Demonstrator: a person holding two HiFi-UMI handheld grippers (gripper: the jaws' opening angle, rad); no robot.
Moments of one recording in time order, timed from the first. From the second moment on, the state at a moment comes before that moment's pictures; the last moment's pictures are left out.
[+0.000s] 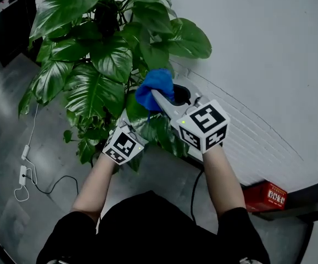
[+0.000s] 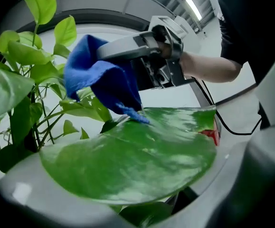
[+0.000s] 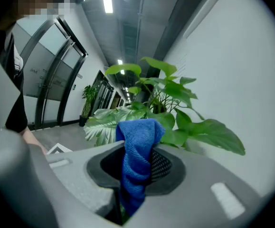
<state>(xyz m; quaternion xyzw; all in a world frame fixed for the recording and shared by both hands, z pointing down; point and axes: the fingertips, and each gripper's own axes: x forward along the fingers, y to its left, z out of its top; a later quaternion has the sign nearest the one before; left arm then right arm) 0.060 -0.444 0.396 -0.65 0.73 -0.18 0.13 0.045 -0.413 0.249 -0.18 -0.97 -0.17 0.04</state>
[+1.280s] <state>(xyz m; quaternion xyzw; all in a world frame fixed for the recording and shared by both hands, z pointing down) 0.064 -0.440 0.385 -0.65 0.74 -0.14 0.09 0.089 -0.370 0.318 -0.20 -0.93 -0.29 0.08</state>
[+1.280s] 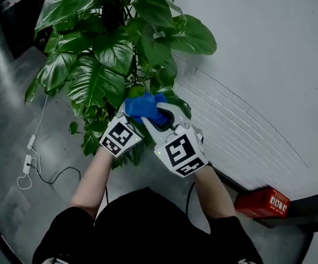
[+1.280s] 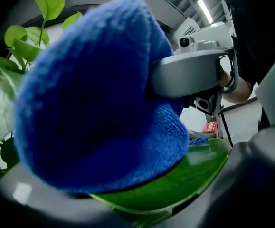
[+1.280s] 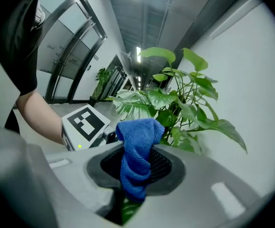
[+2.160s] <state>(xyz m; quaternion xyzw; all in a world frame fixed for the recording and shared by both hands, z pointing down) 0.061 -0.435 0.383 -0.64 0.76 -0.02 0.05 0.168 -0.402 0.339 -0.13 -0.91 -0.39 0.06</state>
